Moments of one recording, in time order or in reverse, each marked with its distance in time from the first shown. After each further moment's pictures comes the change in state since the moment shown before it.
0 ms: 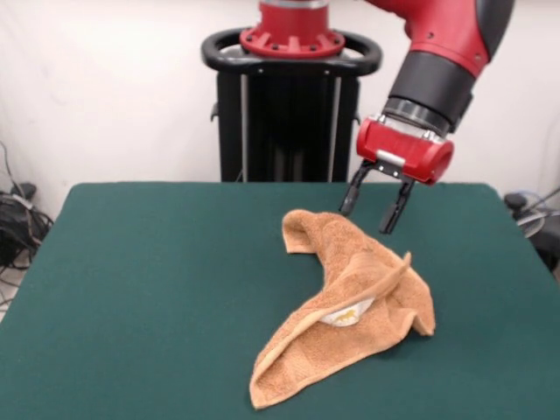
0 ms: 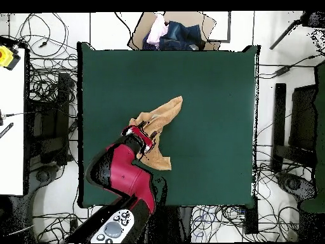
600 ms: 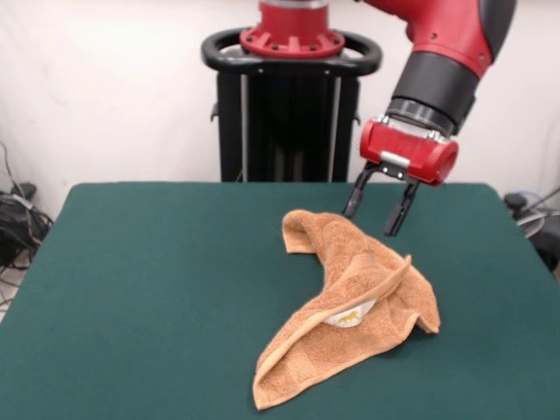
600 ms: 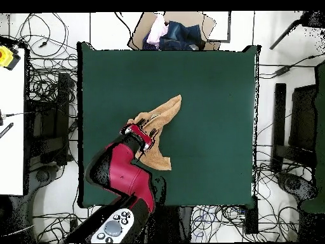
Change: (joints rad) arm -0.003 0.000 0.012 0.000 -0.001 -0.046 0.000
